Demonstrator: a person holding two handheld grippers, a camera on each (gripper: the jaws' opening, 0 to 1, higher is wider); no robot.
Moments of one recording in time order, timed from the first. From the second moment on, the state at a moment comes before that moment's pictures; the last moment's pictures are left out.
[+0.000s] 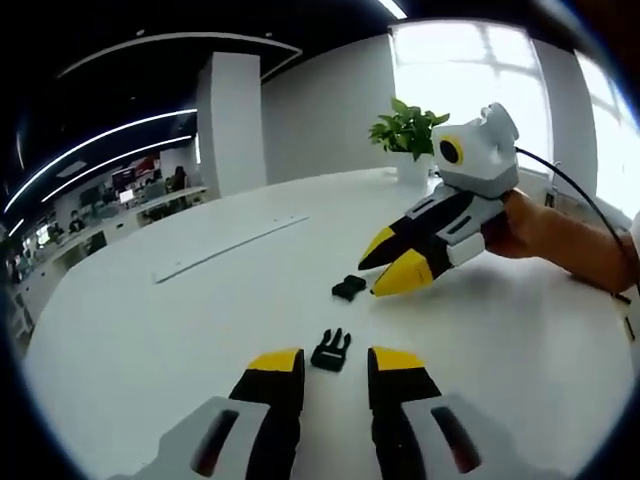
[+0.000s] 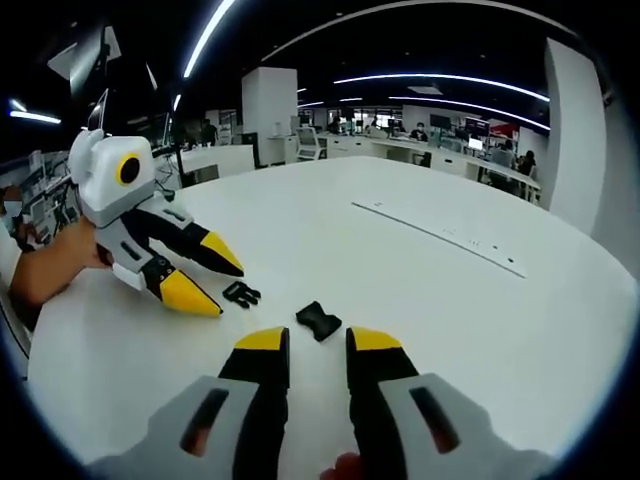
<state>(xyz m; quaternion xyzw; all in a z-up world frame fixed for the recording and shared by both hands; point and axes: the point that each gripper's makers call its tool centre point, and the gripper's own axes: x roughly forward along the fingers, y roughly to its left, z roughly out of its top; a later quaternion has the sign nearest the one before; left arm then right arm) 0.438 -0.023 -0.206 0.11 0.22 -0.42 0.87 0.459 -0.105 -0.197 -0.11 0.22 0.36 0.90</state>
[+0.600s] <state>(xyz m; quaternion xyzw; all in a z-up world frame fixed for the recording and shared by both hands) 0.438 -0.021 -0.207 0.11 0.22 -0.42 0.87 0.436 -0.080 -0.201 -0.09 0.24 0.43 0.87</state>
